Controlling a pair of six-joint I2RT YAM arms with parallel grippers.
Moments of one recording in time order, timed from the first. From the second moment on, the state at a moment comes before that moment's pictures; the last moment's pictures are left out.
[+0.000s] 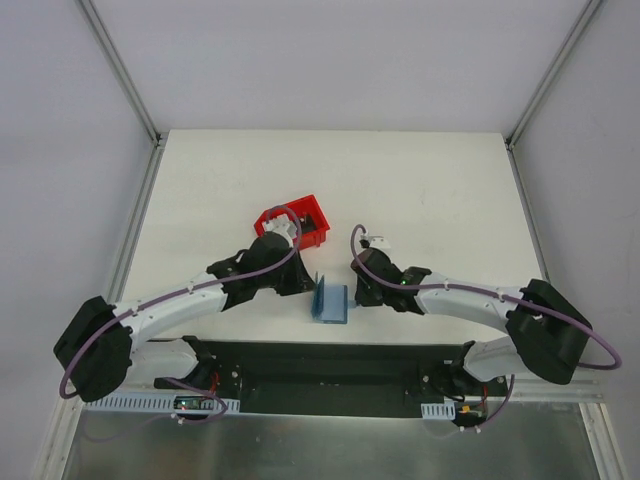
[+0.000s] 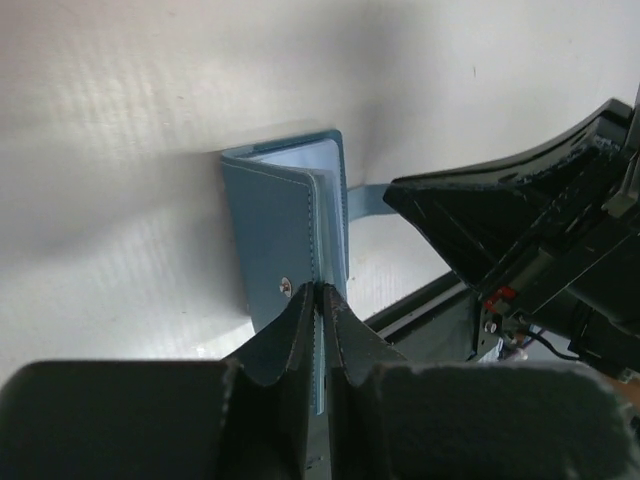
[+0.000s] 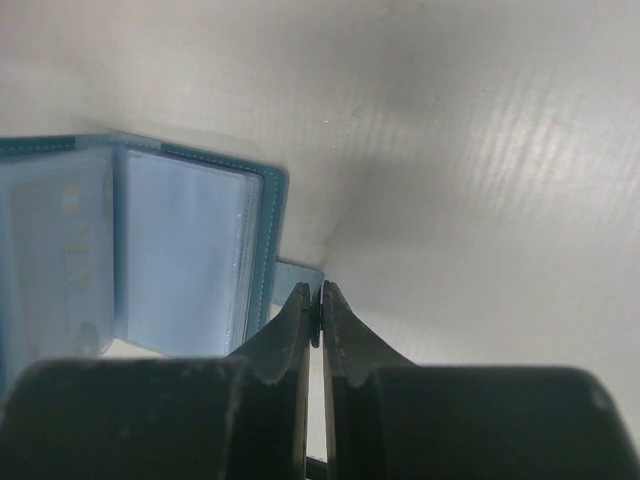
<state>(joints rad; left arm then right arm) -0.77 1.14 0.60 -0.20 0.13 -0.92 0.96 1.40 0.71 -0.32 0.22 0.76</state>
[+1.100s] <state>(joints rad) -0.87 1.53 0.66 0.03 0.25 -1.03 0.91 1.37 0.62 -0.10 0.03 0.83</state>
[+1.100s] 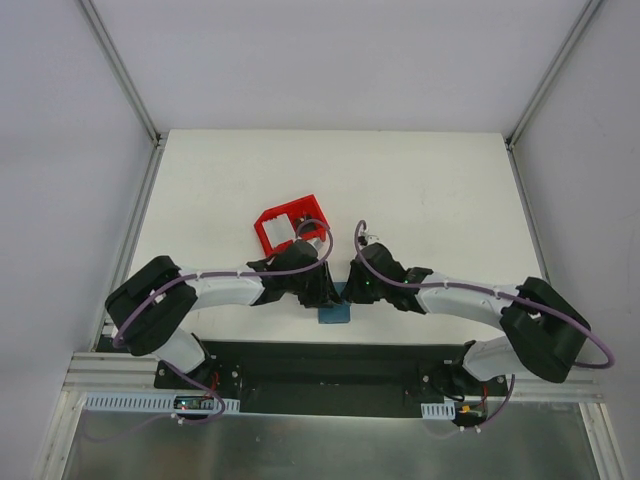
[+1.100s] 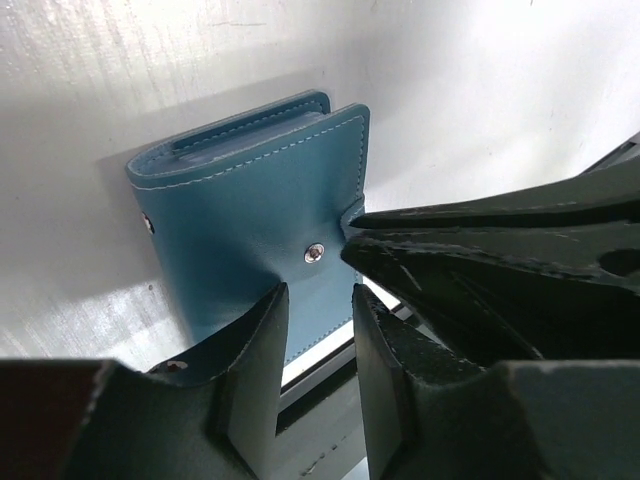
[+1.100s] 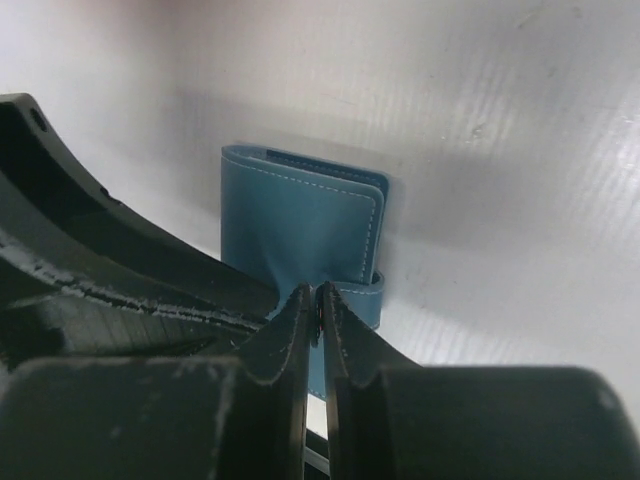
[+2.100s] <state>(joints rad) -0.88 1.38 0.61 -0.19 0.00 -0.89 0.90 1.52 0.74 -0.13 -0.04 0.82</state>
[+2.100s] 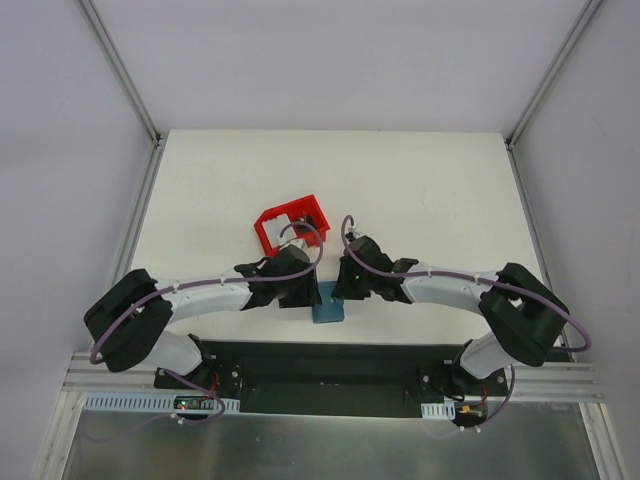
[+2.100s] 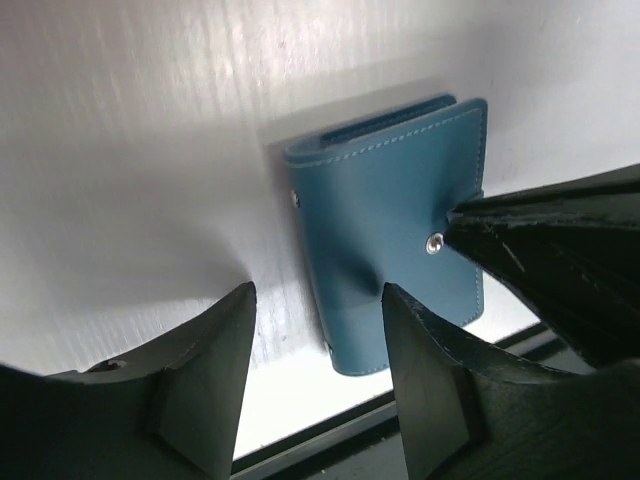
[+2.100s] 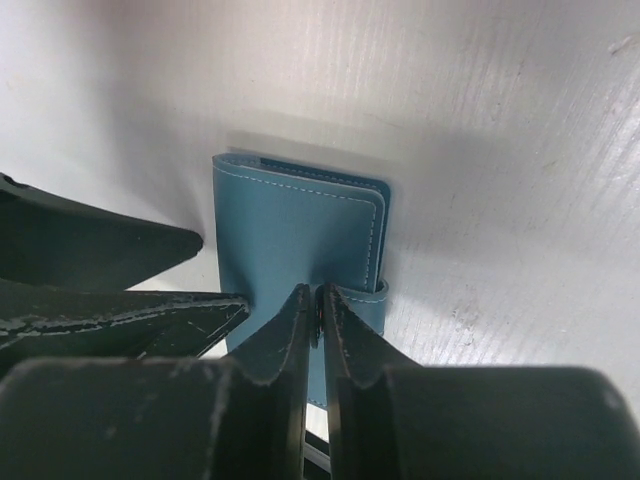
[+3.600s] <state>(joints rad) -0.88 1.50 0.69 -0.16 0.05 -0.91 0.80 1.36 0.64 -0.14 -0.18 0.82</state>
